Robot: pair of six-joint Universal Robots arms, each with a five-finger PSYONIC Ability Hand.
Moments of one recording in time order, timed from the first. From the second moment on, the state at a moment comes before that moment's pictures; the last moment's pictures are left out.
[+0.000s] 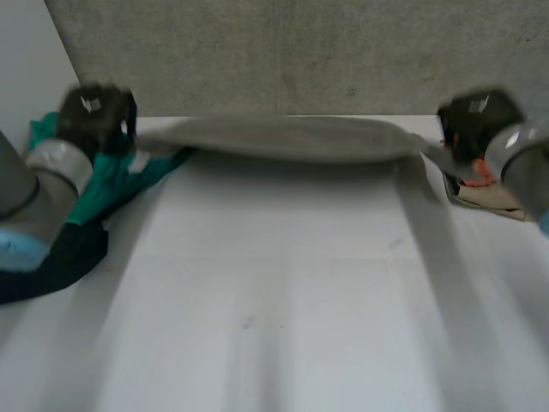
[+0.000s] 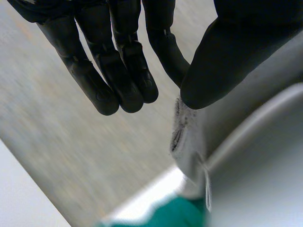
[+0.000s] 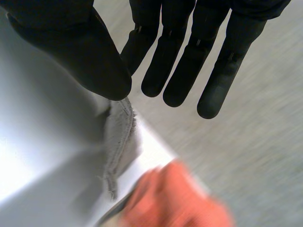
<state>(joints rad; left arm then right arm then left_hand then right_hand) 4.56 -1.98 -1.42 3.48 -1.35 3.41 1.78 -1.09 1.14 0.11 1.47 2.62 1.16 1.20 1.19 1.20 0.99 1.12 1.18 1.19 1.20 1.03</state>
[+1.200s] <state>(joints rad) 4.60 -1.97 -1.64 3.49 -1.29 3.51 1.67 -0.87 1.41 -0.10 1.36 2.60 1.16 1.20 1.19 1.20 0.99 0.76 0.76 0.76 0.76 0.58</state>
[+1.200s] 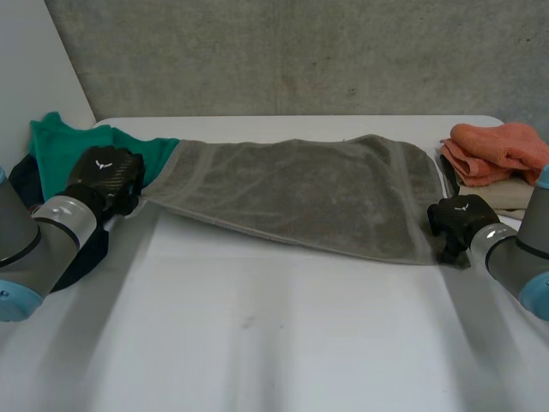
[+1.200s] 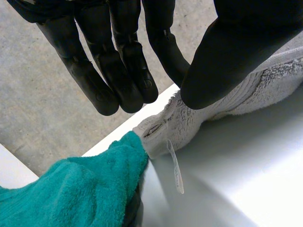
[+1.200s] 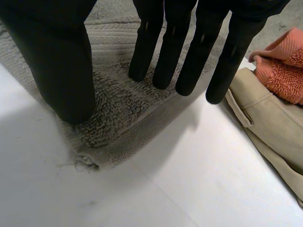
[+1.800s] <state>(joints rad) 4.77 -1.68 -1.94 2.61 -1.18 4.11 1.47 -1.09 1.44 0.83 1.40 2.08 1.16 1.20 1.19 1.20 0.99 1.12 1.18 1.19 1.20 0.98</state>
